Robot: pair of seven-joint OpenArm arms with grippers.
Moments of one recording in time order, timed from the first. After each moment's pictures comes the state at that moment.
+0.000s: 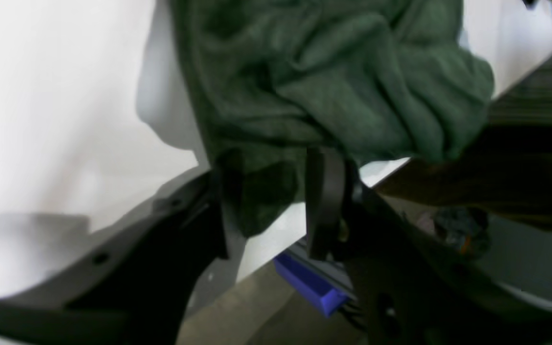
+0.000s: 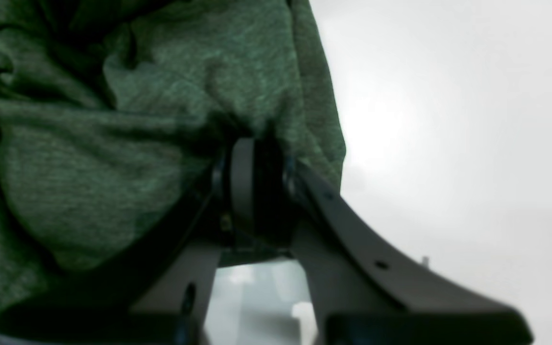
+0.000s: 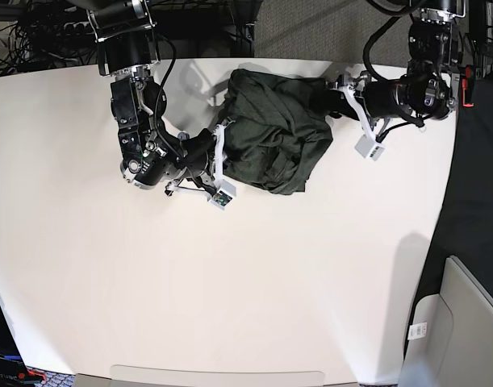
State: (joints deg) left arm 13.3 -25.0 -3.6 102.7 -60.2 -16.7 72.7; right arm 9.4 2.3 -11.0 88.5 19.4 38.7 -72.7
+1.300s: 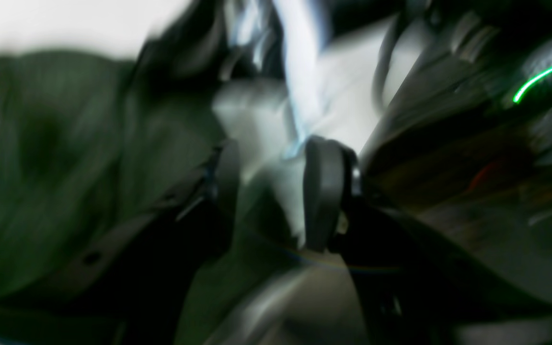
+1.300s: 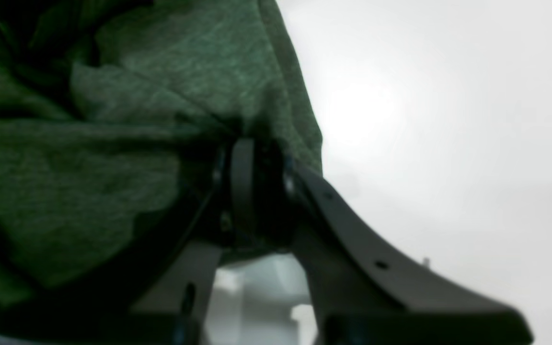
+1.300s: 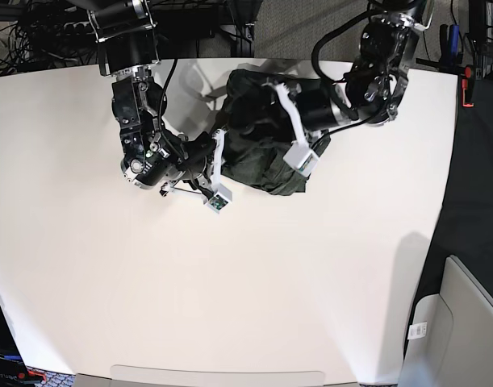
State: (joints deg) left arm 9.4 -20.8 15.5 103.0 -44.4 -18.0 55.0; right arm 9.6 2.4 -10.8 88.3 19.1 35.0 -71.6
